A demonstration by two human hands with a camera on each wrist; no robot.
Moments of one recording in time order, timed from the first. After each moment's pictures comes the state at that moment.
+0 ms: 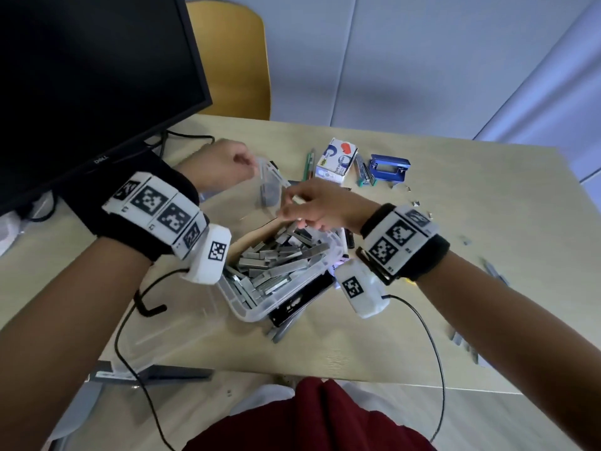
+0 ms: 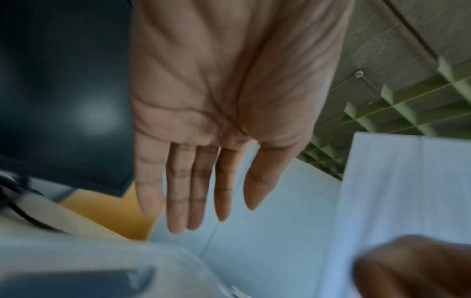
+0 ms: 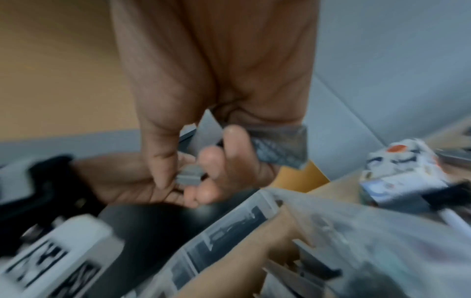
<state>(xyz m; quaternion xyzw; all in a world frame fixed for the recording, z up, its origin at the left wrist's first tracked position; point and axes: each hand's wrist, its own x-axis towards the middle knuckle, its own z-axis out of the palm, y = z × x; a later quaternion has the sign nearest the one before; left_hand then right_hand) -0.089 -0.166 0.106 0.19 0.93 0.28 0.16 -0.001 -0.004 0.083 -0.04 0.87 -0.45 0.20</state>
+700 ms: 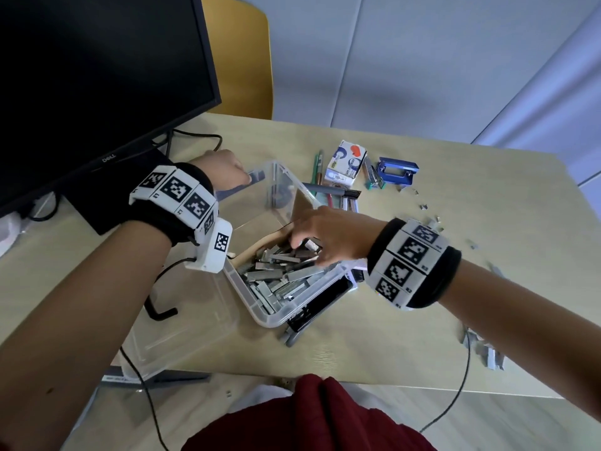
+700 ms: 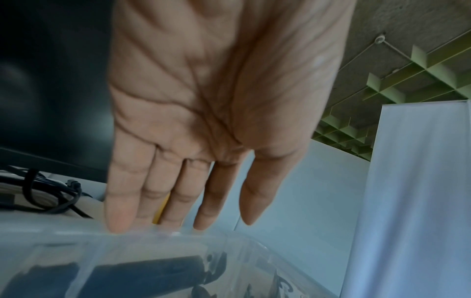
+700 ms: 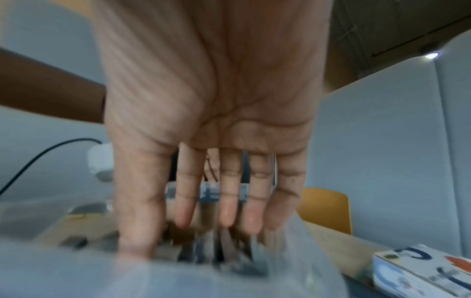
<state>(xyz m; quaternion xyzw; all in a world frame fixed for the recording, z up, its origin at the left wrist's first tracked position) -0.131 -0.187 0.080 0.14 0.95 0.13 0.23 0.003 -0.020 0.068 -0.17 0.95 -0.09 0.24</state>
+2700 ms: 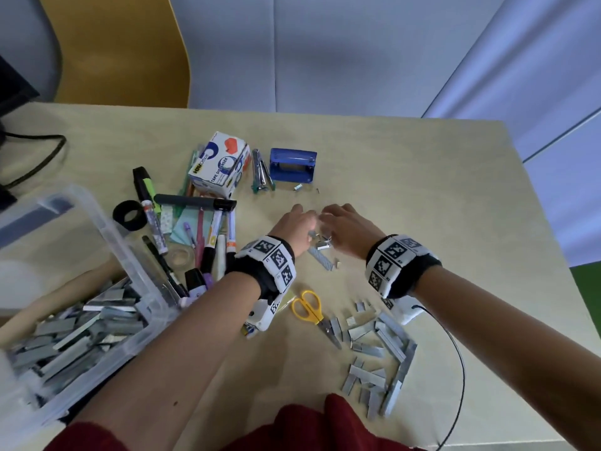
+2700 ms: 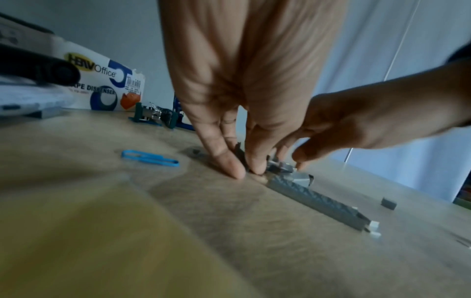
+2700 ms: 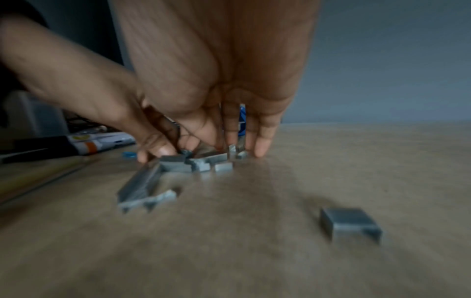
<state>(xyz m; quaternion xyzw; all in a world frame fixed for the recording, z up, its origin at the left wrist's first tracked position) -0.046 0.144 -0.066 0.32 0.90 0.16 0.25 0.012 0.274 -0.061 0.02 0.97 -0.14 0.19</state>
